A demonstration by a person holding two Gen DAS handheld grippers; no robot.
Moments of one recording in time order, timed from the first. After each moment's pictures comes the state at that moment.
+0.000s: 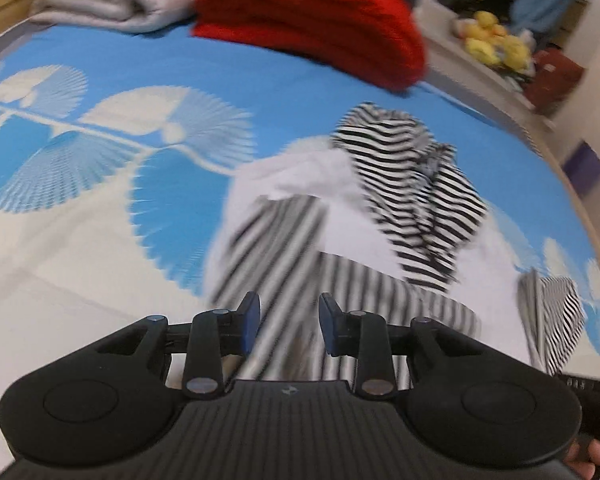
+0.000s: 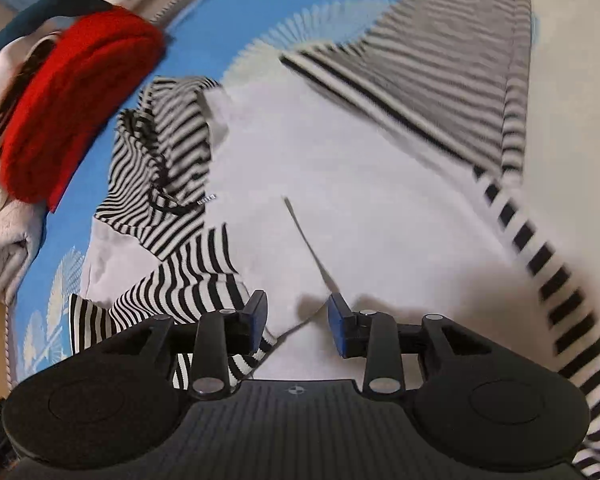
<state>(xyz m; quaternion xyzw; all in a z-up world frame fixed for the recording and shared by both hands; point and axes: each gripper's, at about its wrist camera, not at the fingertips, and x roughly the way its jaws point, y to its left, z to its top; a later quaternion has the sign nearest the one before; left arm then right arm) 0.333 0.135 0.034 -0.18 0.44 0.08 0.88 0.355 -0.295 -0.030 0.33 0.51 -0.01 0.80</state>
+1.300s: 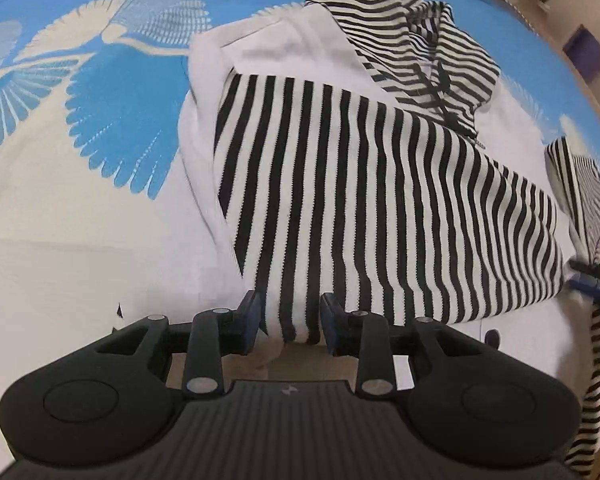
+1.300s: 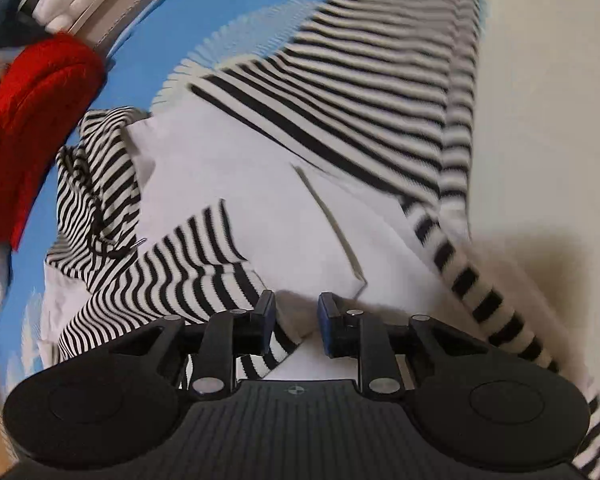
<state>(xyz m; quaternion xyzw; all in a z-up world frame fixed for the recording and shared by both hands) 0.350 0.097 -0.039 -0.10 0.57 0.01 0.82 0.369 -0.336 -0.045 0.33 0.50 -0.07 0.80</state>
